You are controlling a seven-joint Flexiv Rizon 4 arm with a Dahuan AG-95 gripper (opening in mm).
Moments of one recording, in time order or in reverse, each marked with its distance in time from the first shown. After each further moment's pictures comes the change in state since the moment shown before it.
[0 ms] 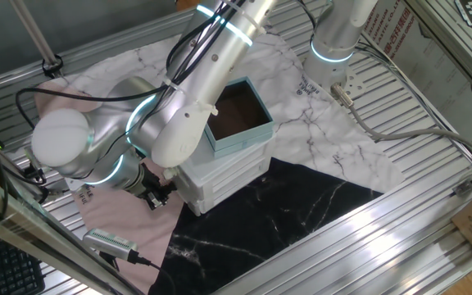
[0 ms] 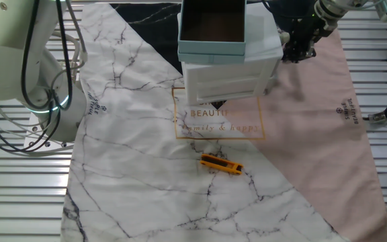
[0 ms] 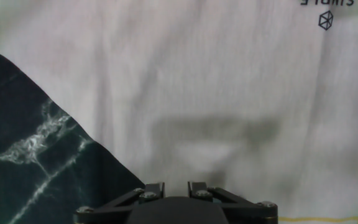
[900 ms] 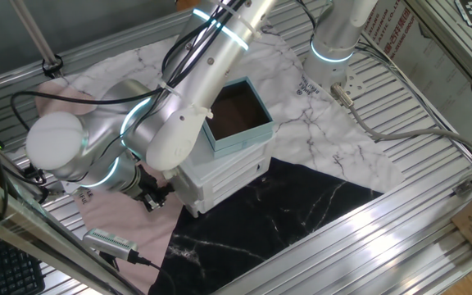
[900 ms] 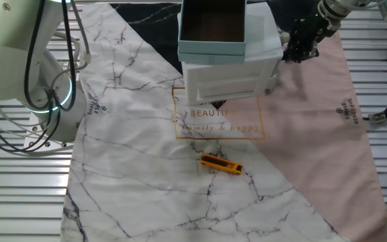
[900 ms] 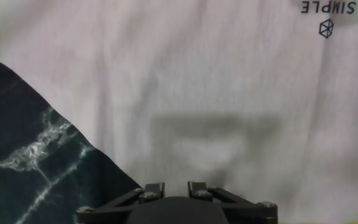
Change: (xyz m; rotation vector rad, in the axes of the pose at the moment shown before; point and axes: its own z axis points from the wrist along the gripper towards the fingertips) arm -0.006 0.000 -0.003 0.001 0.003 -0.007
